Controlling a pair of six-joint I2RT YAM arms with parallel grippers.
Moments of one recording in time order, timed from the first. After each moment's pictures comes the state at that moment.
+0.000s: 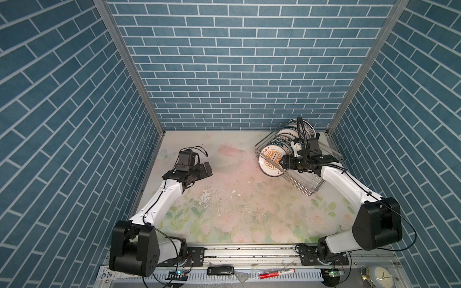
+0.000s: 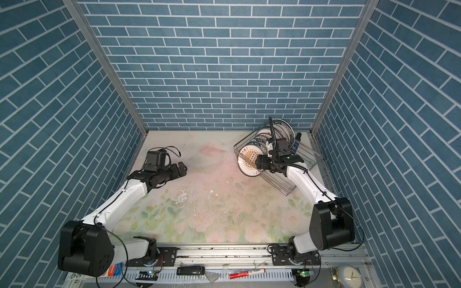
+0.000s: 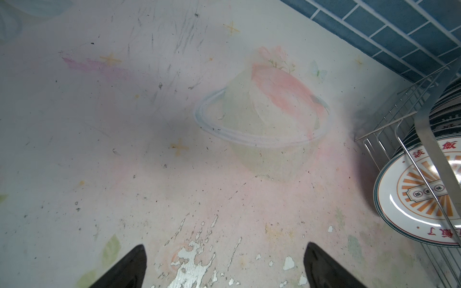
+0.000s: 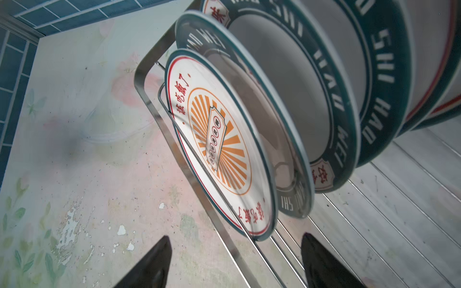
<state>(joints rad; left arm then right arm) -0.17 1.27 0.88 -0.46 0.08 -0.47 0.30 1.48 1.14 -0.54 -0.20 0.26</state>
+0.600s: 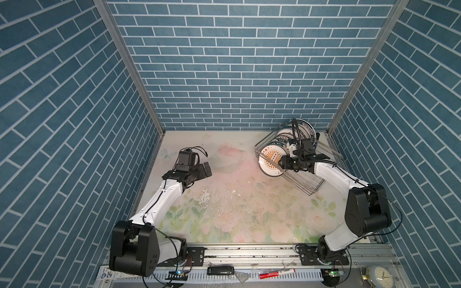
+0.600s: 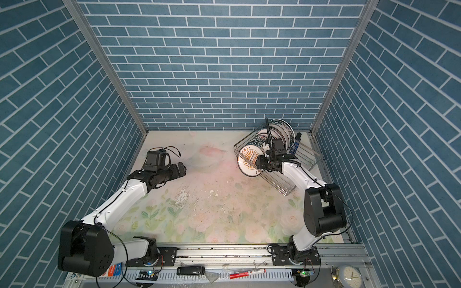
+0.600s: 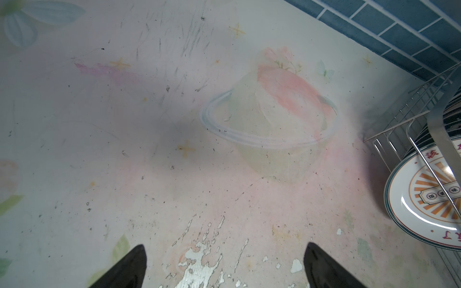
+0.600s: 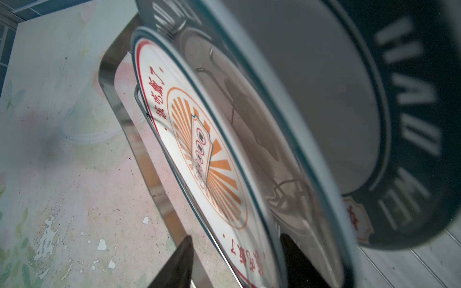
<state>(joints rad) -0.17 1.27 0.88 -0.46 0.05 -0.45 0.30 1.60 1.14 -0.44 -0.22 0.23</state>
